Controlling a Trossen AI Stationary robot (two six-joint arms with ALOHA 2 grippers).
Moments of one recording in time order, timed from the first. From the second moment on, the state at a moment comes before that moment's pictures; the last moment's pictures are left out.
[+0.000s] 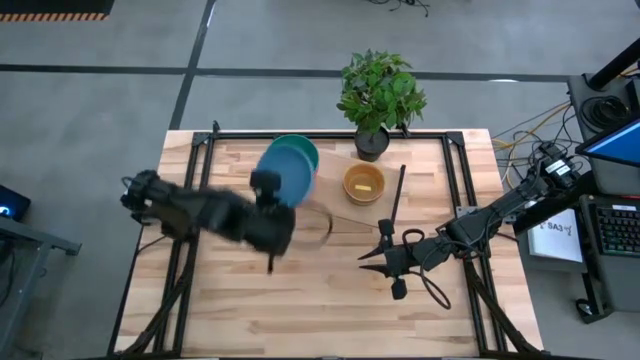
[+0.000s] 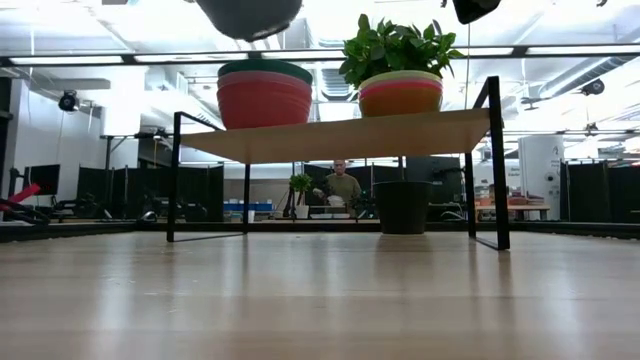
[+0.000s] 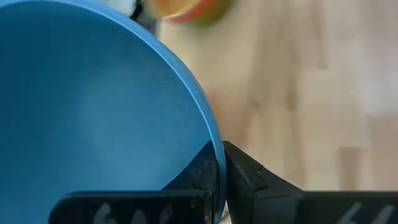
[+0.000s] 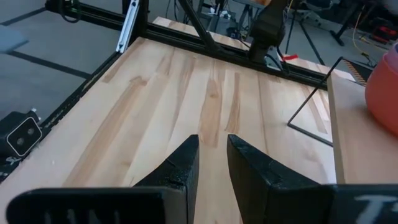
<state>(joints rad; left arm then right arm) -0.36 1.68 1.92 -1.51 -0.70 -0.07 0.51 1.27 0.80 0.09 0.37 -0.06</state>
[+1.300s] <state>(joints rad) 0.03 1.69 2.08 -1.47 -0.33 0.16 0.51 1.27 0.80 0.06 0.37 -0.02</state>
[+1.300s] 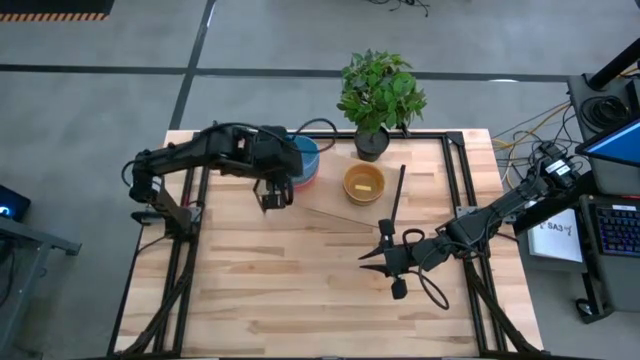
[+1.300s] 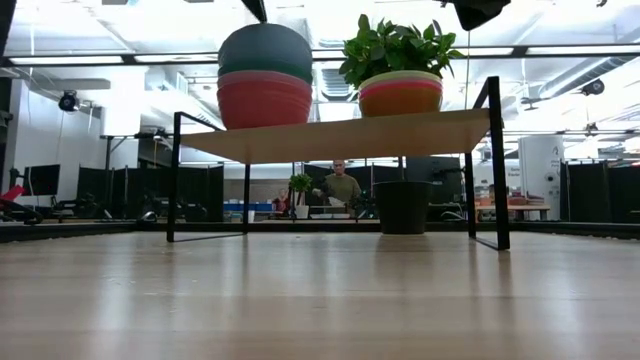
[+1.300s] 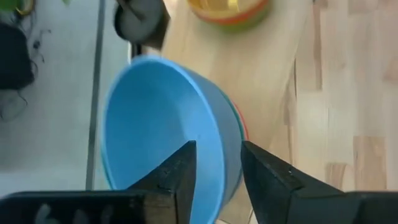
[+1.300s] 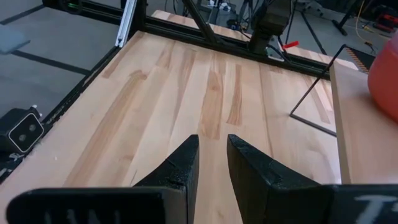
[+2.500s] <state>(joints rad) 0.06 1.27 1.21 -0.54 -0.33 0.20 0.51 1.27 0.79 0.06 0.37 -0.03</state>
